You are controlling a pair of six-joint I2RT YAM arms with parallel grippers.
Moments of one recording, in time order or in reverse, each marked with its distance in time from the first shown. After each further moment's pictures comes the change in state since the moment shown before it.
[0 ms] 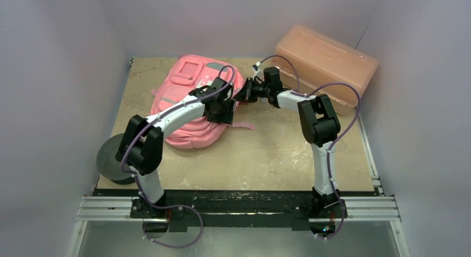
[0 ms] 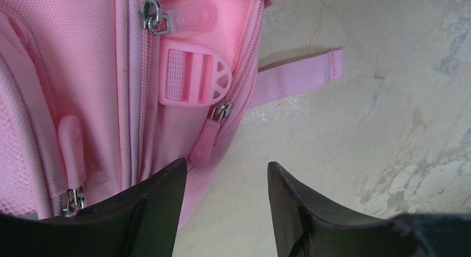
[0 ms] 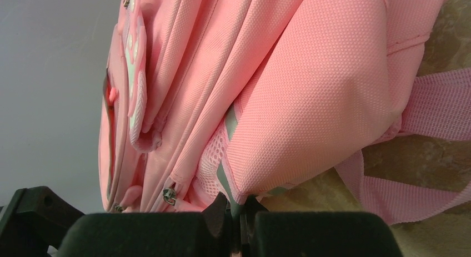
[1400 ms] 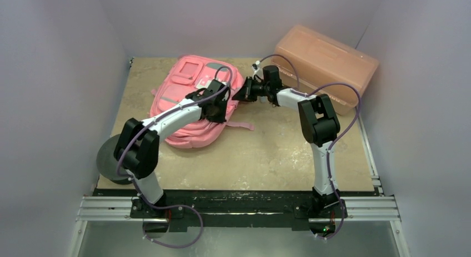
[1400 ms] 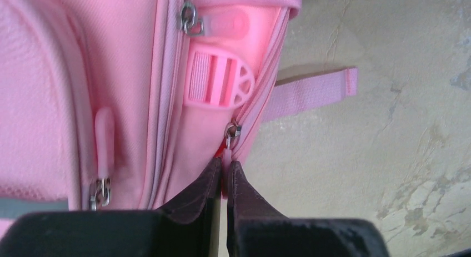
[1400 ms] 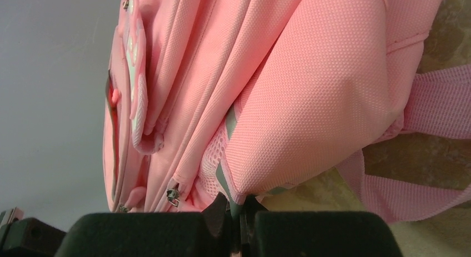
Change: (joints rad) left arm 0.009 -0.001 -0.032 0.038 -0.059 0.014; right arm -0.002 0.002 0.019 -0.036 0.008 0.029
